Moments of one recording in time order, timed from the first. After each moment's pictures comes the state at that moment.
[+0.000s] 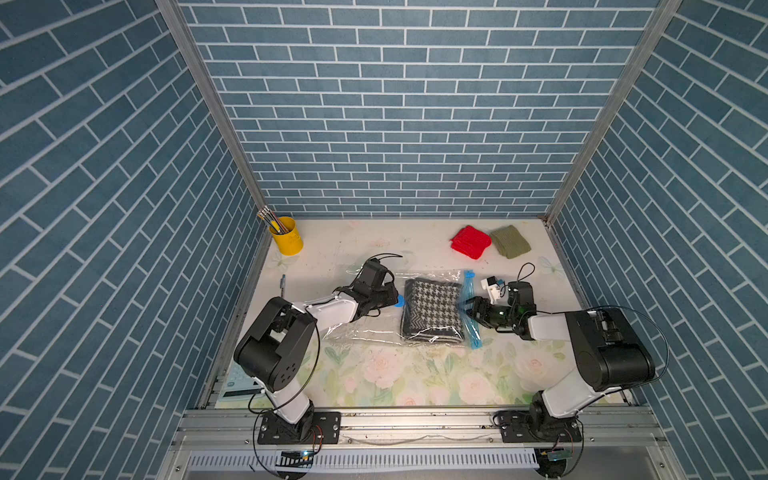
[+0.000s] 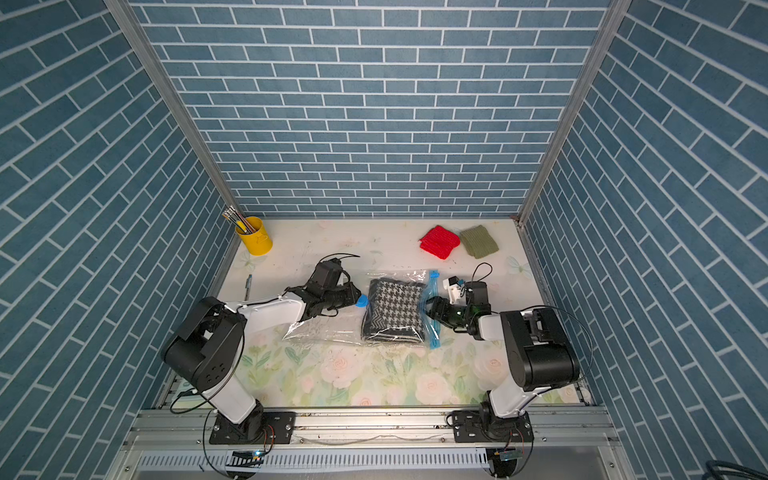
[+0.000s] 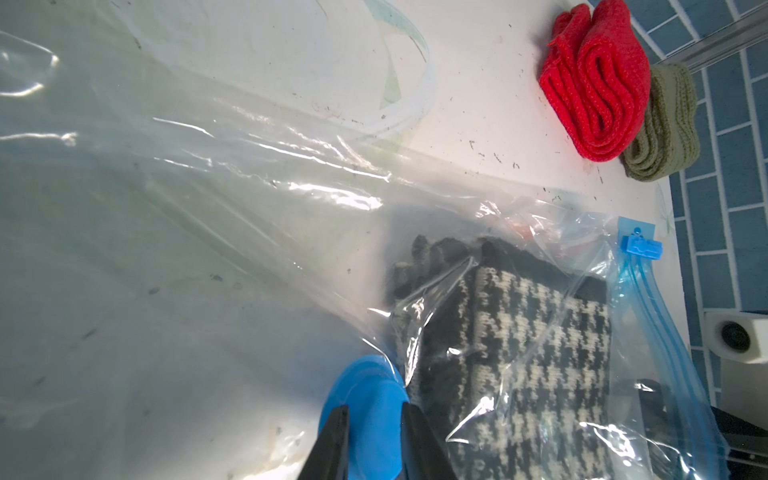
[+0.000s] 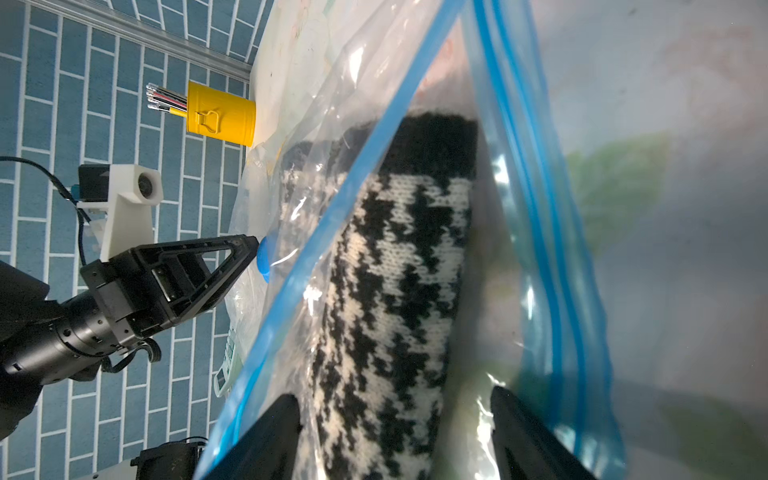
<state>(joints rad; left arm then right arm) -0.55 1.69 0.88 0.01 0.13 -0.72 0.17 1.61 0.49 0.35 -0.81 0.58</state>
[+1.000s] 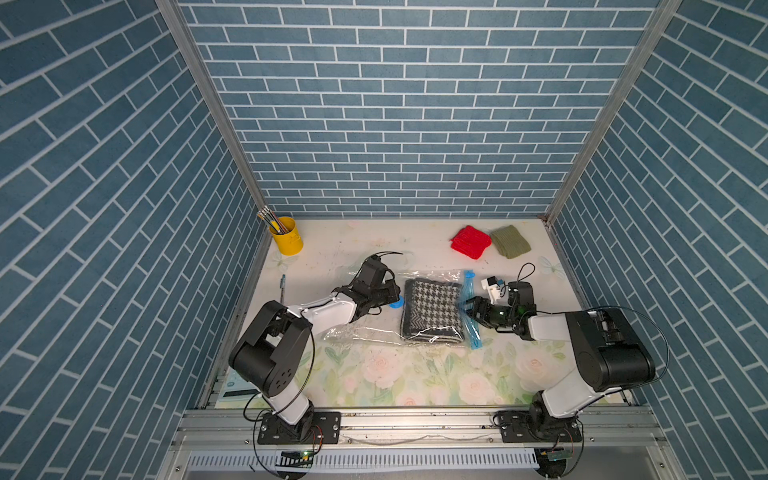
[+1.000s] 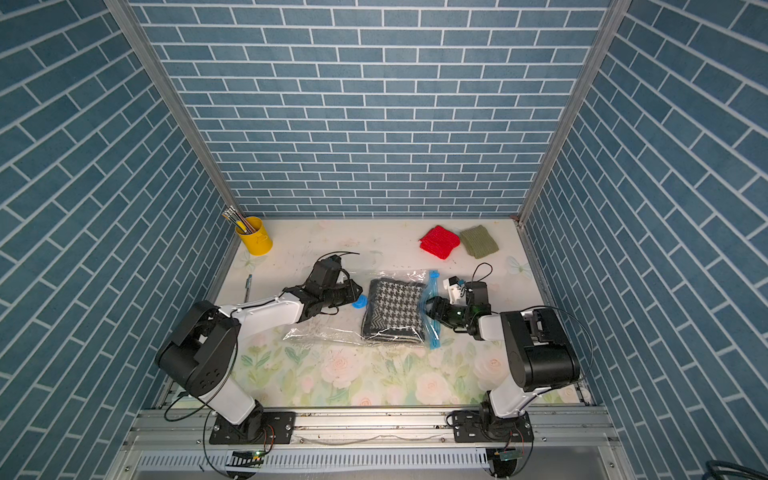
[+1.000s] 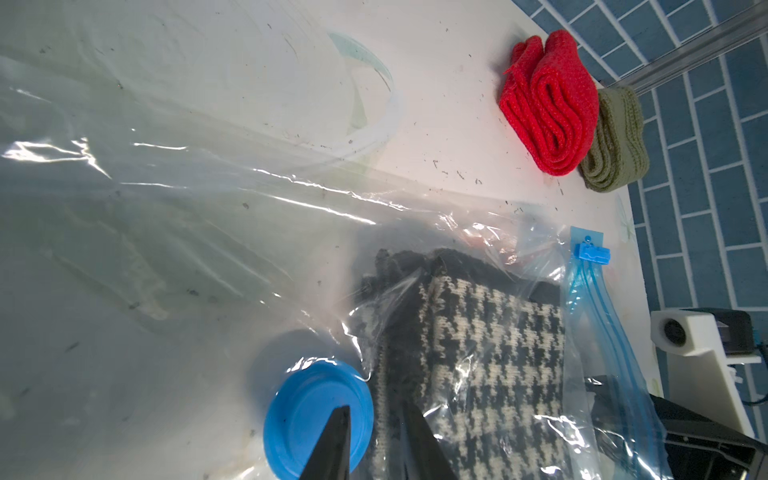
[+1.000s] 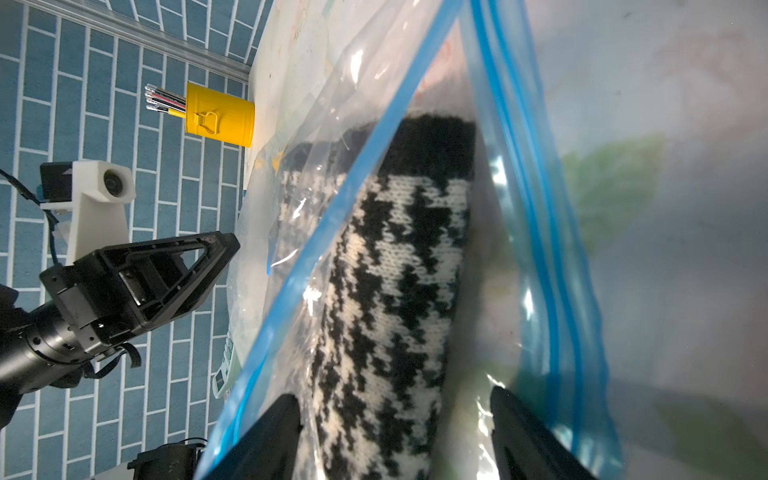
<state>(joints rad) -0.55 1.65 0.88 0.03 0.13 -0.72 0.17 1.61 0.49 0.35 -0.80 0.58</state>
